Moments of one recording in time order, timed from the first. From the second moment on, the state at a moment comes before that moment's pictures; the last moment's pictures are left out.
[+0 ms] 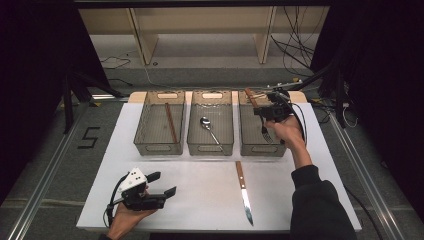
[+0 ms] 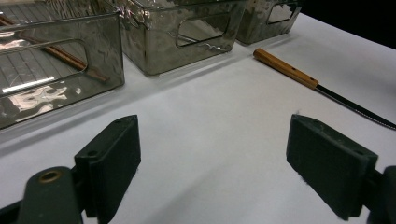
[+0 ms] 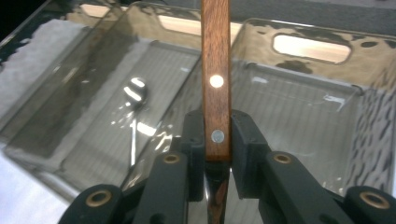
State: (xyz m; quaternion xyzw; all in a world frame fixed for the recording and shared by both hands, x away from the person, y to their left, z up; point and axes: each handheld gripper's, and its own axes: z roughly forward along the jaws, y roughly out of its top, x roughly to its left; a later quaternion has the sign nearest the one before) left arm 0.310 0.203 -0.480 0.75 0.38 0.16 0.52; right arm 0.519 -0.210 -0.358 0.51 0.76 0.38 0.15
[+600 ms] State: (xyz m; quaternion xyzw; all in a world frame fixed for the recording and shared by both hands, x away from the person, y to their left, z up) left arm 0.310 0.203 -0.479 0.75 0.38 0.16 0.52; right arm 0.550 -0.215 -0.374 0.55 0.74 0.34 0.16
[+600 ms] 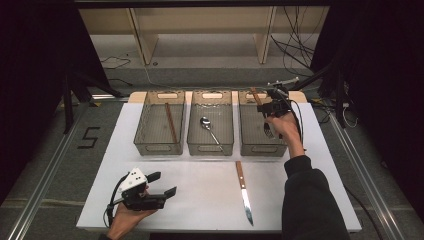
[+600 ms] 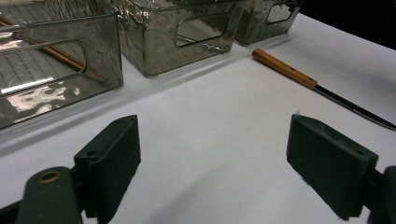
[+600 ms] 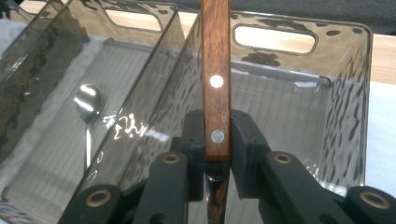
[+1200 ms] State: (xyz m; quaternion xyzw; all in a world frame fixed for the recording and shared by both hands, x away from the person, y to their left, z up) left arm 0.310 0.202 -0.479 0.75 0.38 0.16 0.52; right arm 0.559 -0.199 -0.393 0.57 0.74 0.32 0.16
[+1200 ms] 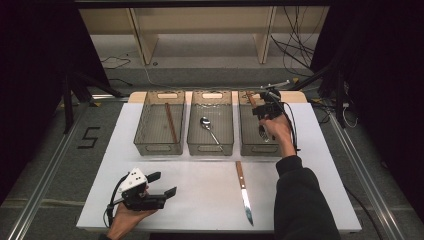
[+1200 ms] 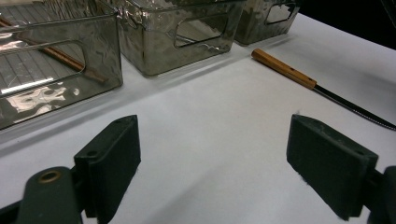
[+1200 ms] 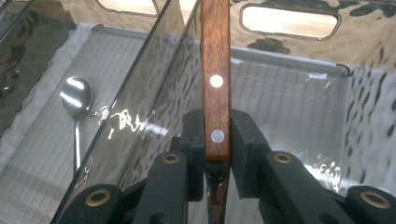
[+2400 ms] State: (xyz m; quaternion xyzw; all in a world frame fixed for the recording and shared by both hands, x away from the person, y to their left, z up) left arm 0.309 0.202 -0.480 0.75 0.38 0.16 0.51; right arm 0.461 -0.179 -0.375 0.49 0.78 0.35 0.17
